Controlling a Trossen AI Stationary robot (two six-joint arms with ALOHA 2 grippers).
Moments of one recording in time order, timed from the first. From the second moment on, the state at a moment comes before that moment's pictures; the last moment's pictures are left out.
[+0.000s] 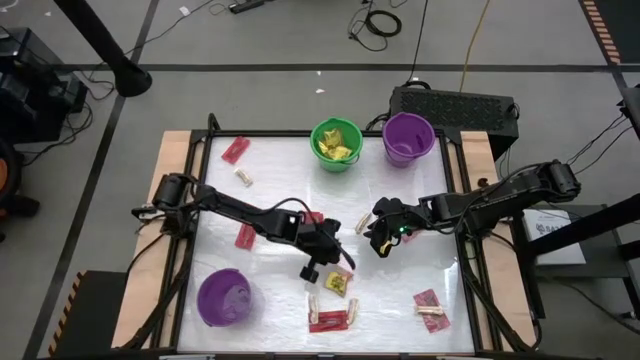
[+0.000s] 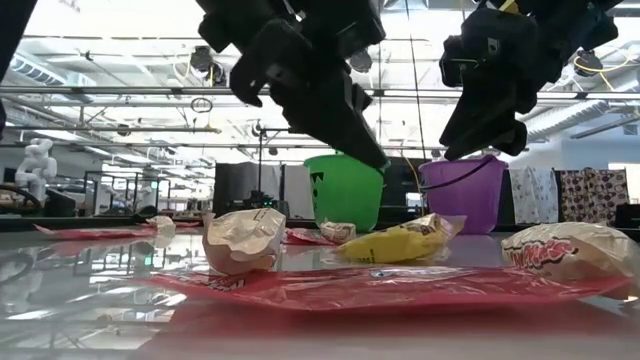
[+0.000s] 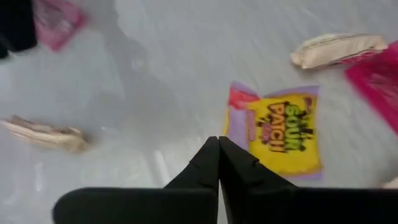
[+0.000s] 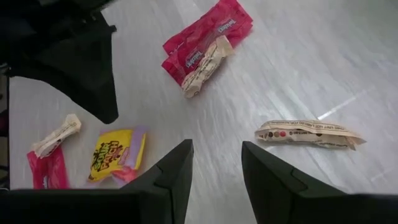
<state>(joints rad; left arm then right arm) -0.17 1.91 1.27 -0.17 0.11 0.25 0.15 1.23 0.66 -0.21 0.12 0.75</state>
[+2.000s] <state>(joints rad) -0.16 1.97 1.36 -0.26 0.09 0.28 0.15 1.23 0.66 -0.21 0.10 0.77</state>
